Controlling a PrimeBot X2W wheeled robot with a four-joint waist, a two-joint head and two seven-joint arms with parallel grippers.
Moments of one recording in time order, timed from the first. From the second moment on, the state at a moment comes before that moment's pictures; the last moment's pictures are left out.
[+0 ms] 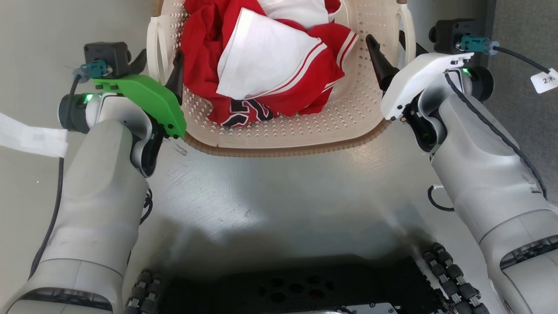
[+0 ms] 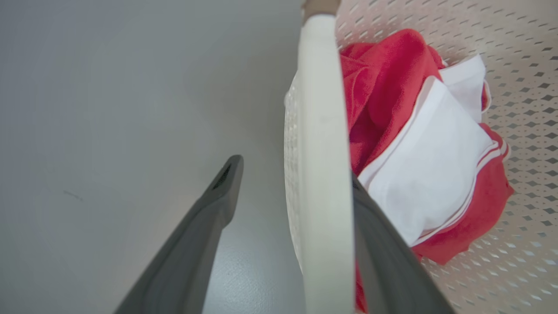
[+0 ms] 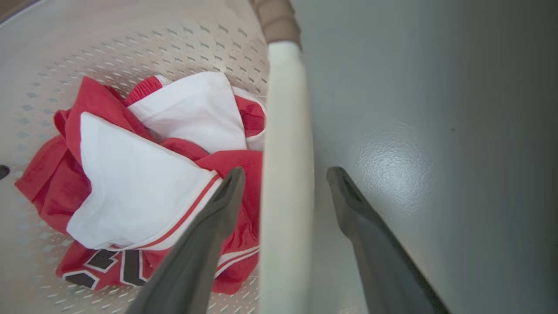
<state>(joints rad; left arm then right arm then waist) -0.89 0.02 -0.31 0.87 -0.43 -0.12 -0.06 -0.90 -0.07 0.40 0.93 0.45 0.10 -0.10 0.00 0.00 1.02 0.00</state>
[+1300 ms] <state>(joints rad) -0.93 0.01 -0.42 1.04 -0.53 -0.13 -0.05 -0.95 -0.06 0.54 1.04 0.57 0.08 -0.17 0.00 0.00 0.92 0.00</state>
